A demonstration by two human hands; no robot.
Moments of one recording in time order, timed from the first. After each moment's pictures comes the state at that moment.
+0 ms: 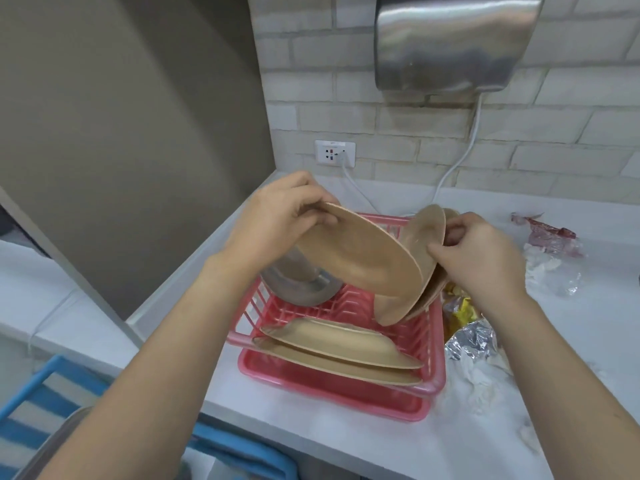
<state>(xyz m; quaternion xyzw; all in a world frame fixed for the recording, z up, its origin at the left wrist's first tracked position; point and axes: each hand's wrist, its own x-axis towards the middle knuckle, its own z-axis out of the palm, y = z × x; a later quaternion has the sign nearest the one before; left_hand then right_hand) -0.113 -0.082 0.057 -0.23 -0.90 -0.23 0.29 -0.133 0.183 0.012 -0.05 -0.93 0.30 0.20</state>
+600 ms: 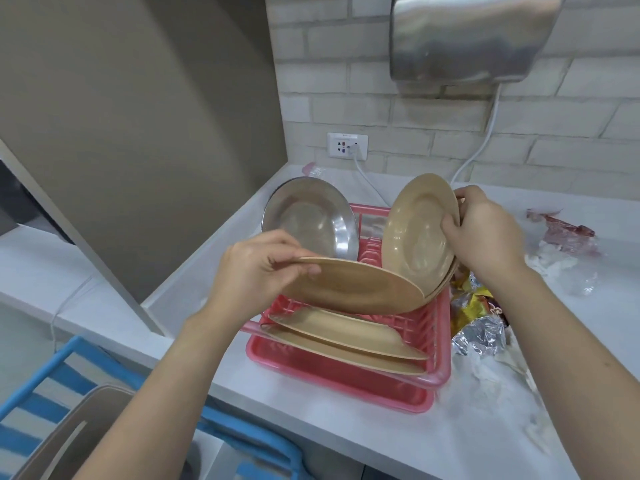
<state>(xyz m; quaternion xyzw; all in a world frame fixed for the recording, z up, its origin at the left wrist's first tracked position) -0.049 -0.103 0.003 -0.16 -0.89 -0.32 0.28 -0.166 0.188 0.008 0.03 -0.94 0.25 0.21</state>
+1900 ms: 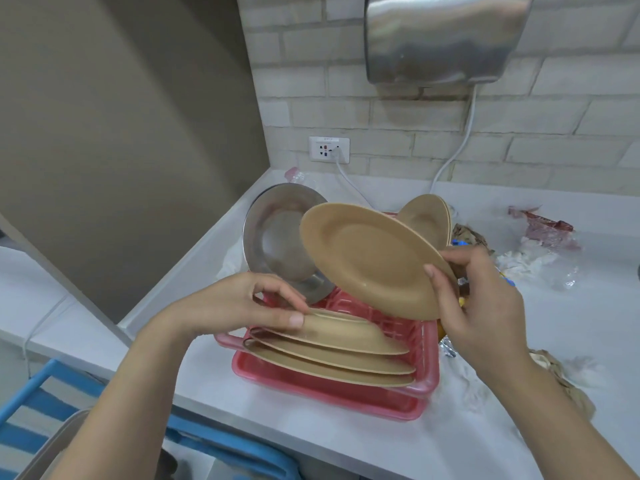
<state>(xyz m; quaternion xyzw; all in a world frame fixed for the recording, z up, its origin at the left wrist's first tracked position) -0.049 -0.113 0.026 -0.05 -0.88 -0.43 -0.20 -0.068 0.188 -0.021 0.16 -0.84 0.40 0.32</state>
